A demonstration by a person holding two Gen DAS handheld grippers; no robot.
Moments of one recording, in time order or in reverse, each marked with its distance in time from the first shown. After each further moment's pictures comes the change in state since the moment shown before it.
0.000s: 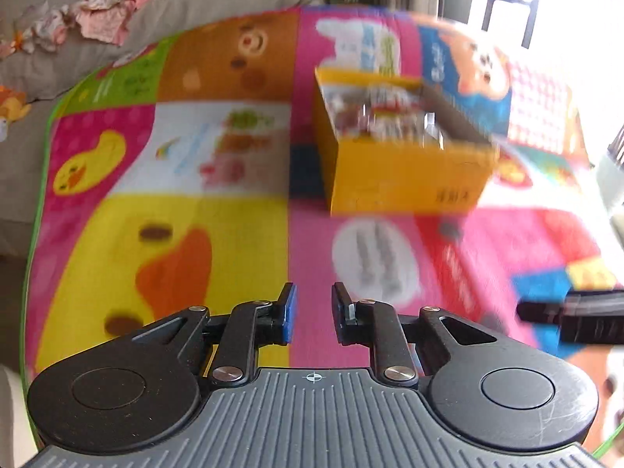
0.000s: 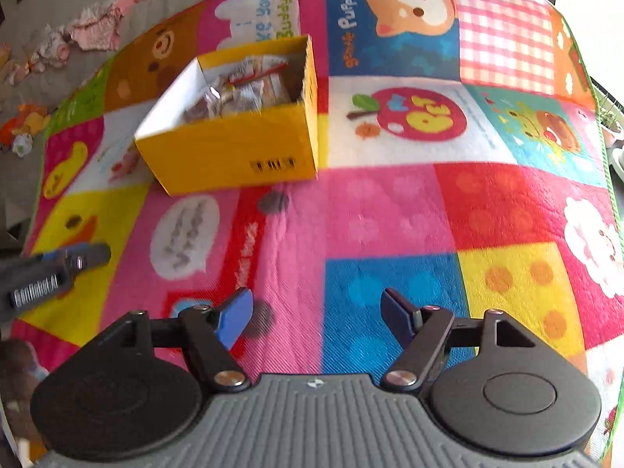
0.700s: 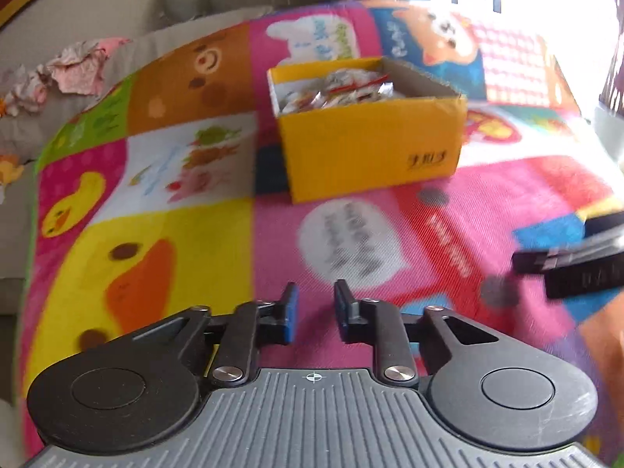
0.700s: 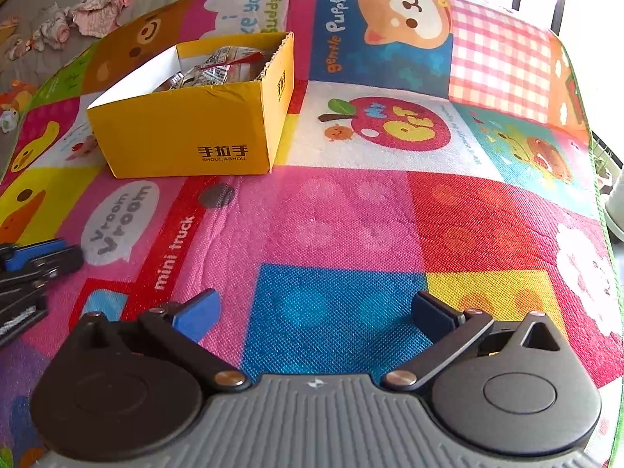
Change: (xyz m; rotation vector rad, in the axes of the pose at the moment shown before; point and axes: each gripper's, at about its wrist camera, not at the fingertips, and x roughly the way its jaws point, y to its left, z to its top) left arm 0.014 -0.031 -0.018 0.182 -0.057 0.047; right arm 0.035 -0.024 -0.012 -0.102 -0.092 -0.066
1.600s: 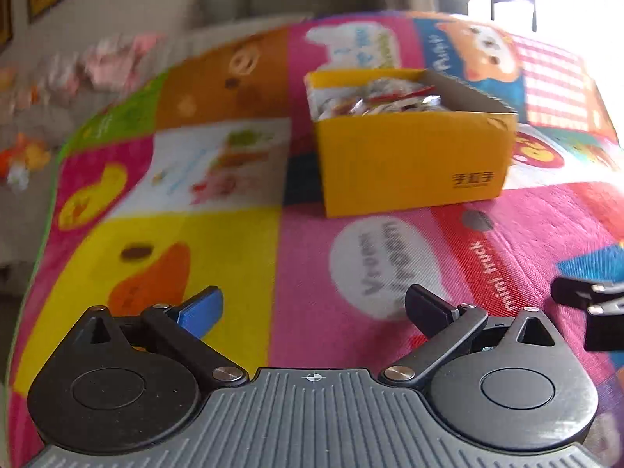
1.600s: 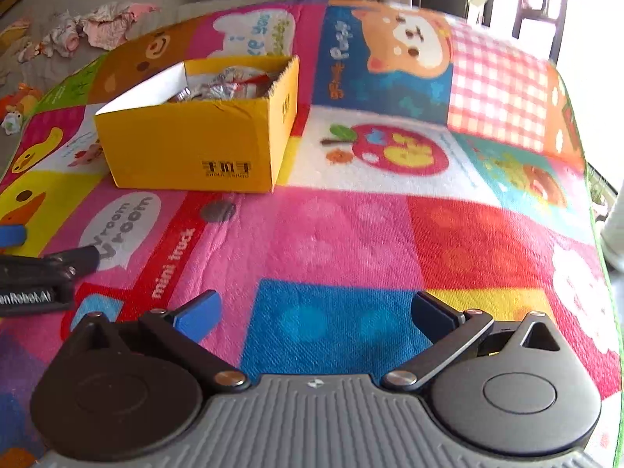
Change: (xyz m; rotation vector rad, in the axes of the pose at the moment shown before) left arm 0.033 0.000 0.007 -0.080 -0.092 0.087; right arm -0.002 0.012 -0.010 -0.038 -0.133 -0.048
